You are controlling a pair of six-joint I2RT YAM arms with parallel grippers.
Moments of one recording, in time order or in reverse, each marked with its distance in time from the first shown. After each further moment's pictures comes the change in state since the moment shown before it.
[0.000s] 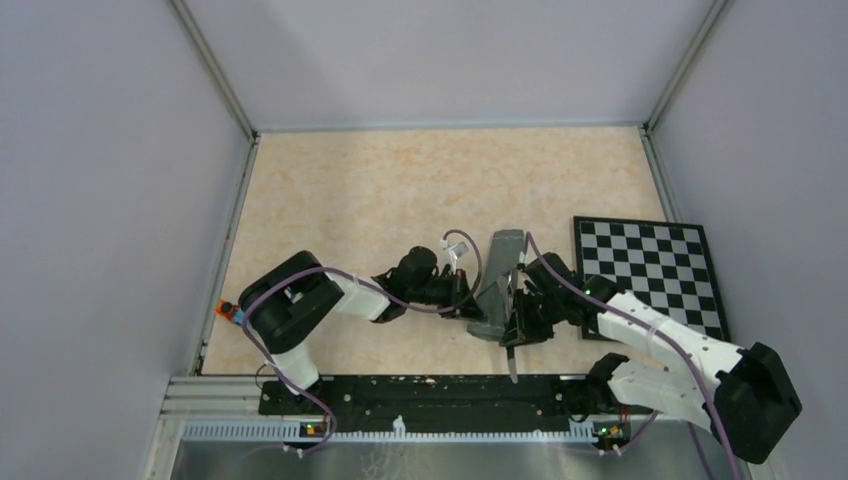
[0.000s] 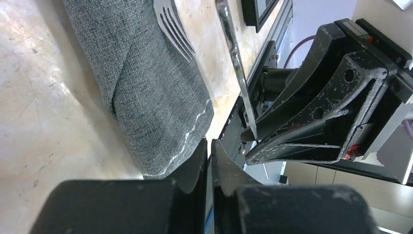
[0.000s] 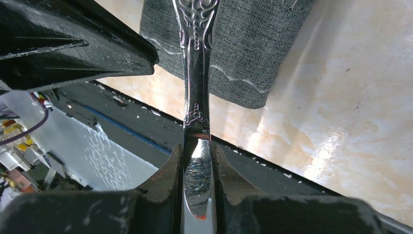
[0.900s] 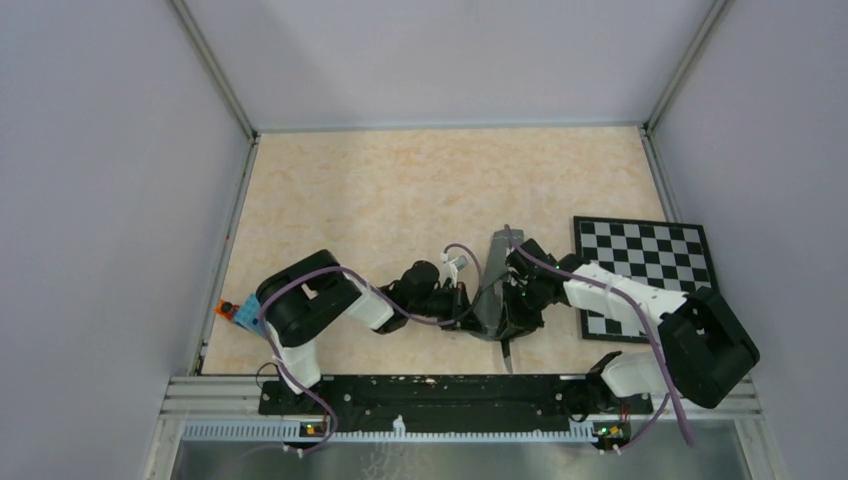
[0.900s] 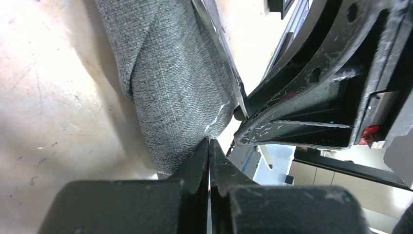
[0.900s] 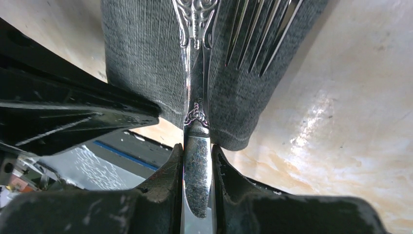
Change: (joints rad) left arm -0.053 0.082 -0.054 0.127 -0.045 -0.029; right arm -0.040 0.314 0.094 0.020 -0.008 -0.061
